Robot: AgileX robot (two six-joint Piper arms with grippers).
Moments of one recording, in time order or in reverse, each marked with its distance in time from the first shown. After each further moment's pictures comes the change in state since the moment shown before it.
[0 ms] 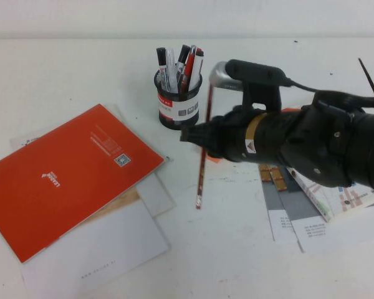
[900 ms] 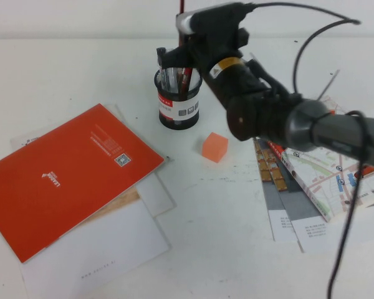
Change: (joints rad) right arm -0.125 0.508 -0.449 0.571 -0.870 -1.101; left arm 0.000 0.000 0.000 0.000 0.000 0.000
